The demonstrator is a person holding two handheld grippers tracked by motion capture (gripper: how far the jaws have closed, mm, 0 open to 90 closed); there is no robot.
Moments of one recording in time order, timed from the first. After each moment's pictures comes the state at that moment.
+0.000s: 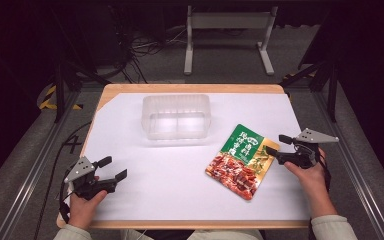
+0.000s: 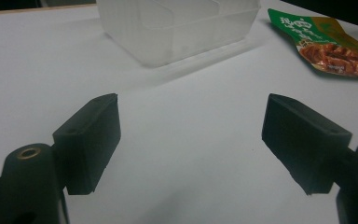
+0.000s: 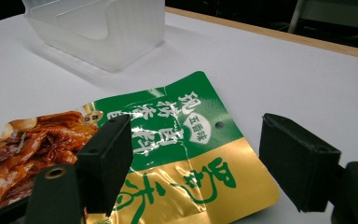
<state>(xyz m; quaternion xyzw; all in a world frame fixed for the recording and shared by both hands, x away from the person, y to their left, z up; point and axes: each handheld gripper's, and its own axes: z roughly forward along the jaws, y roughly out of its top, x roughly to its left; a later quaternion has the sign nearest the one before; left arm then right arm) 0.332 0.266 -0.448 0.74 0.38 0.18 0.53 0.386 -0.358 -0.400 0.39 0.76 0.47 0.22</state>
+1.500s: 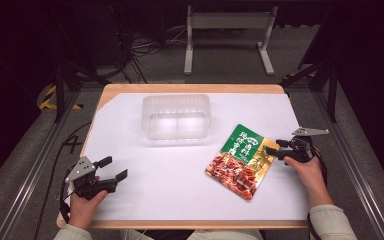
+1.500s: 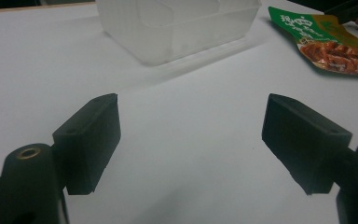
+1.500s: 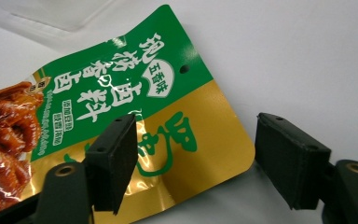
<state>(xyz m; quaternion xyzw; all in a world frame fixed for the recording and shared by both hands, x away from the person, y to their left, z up) 0.333 0.265 -0.448 0.74 0.38 0.18 0.52 0.427 -0.382 -0.441 0.45 0.77 0.44 0.12</state>
